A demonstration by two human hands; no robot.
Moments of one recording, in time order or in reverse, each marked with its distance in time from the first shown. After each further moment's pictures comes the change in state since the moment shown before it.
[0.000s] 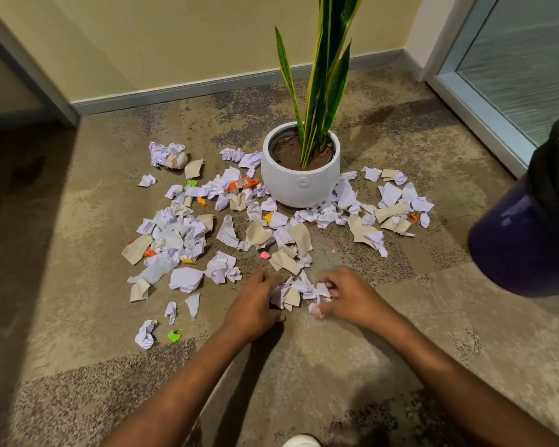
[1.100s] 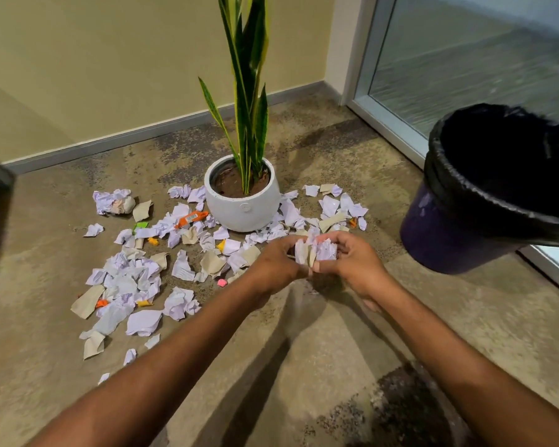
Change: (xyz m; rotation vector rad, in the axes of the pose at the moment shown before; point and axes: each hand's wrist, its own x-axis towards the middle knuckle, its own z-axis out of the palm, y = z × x) left_hand 0.035 0.165 -0.058 -0.715 -0.237 0.074; right_hand -0.057 -0.038 -0.108 0.761 0.389 0.047
